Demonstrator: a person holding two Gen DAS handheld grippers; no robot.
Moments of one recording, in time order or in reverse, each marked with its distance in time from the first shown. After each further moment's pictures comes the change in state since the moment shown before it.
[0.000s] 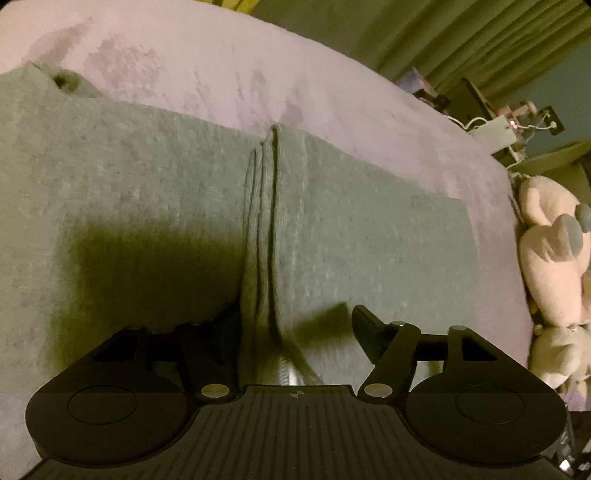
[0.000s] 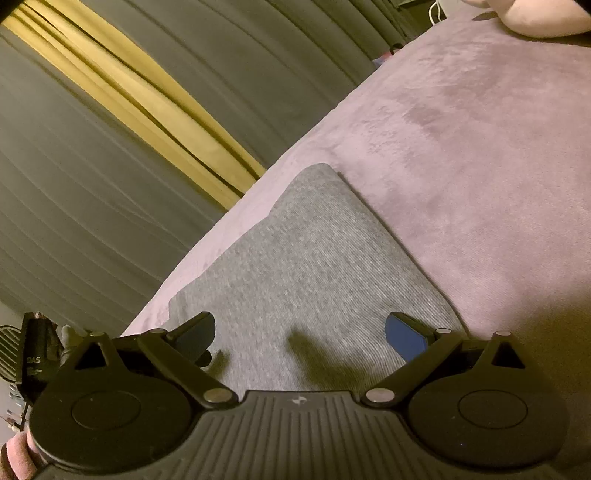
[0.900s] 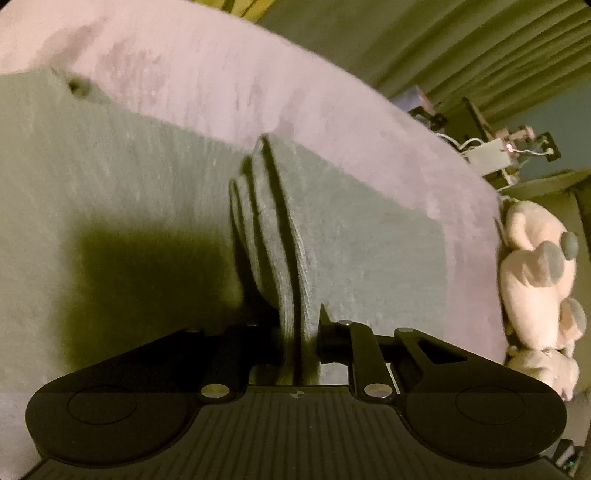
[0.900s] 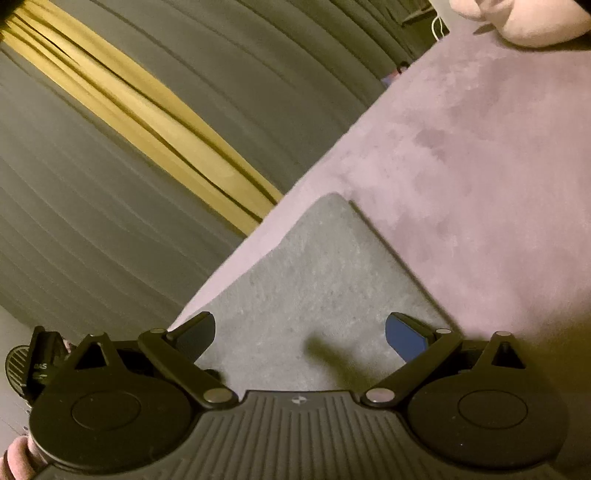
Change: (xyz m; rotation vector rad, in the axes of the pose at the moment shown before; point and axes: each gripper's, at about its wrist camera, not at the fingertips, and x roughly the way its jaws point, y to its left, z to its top) left arm -0.024 -0.004 0.007 -0.066 -0.016 -0.032; right arm -0.012 -0.004 0.006 0.029 -0.084 0.069
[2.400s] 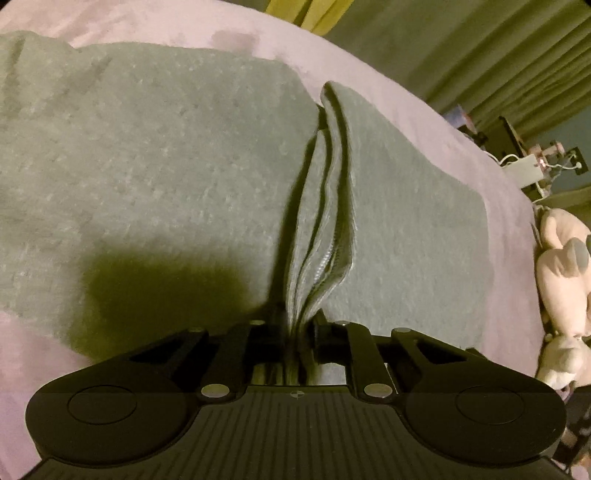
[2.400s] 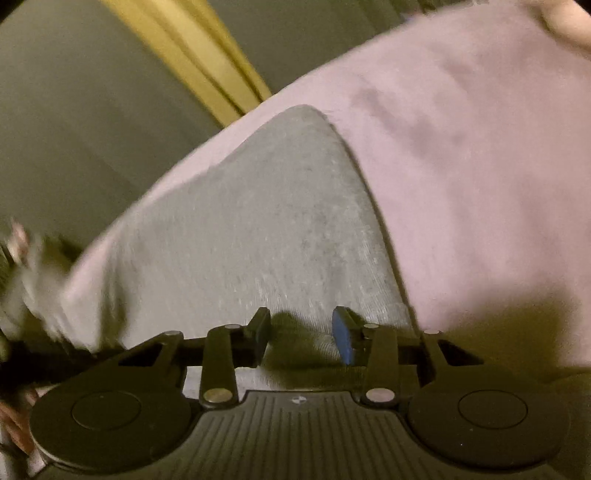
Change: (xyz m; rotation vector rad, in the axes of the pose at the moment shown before) left arm -0.096 0.098 -0.072 -0.049 -0.067 0.125; right arm 0.010 0.059 -0.041 -0.246 0.329 -0.201
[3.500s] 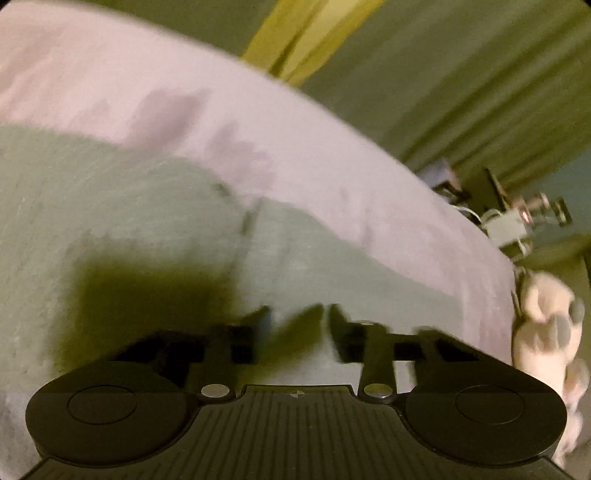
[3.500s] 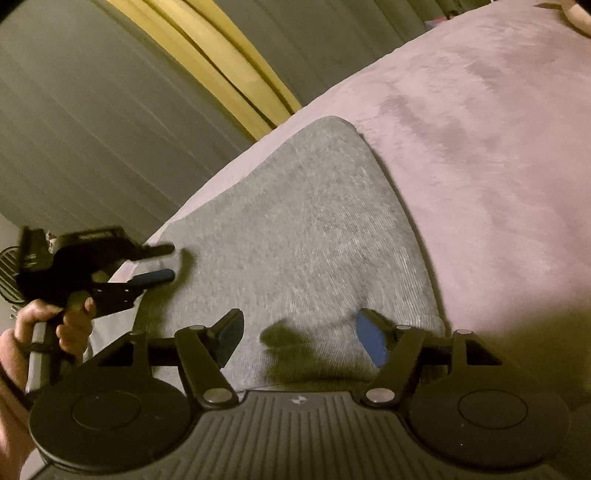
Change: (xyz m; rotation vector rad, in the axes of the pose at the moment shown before) left arm 0.050 -0.028 0.093 -0.096 -0.105 -0.102; right arm 0.012 -0.017 0.003 0.066 -0.058 0.170
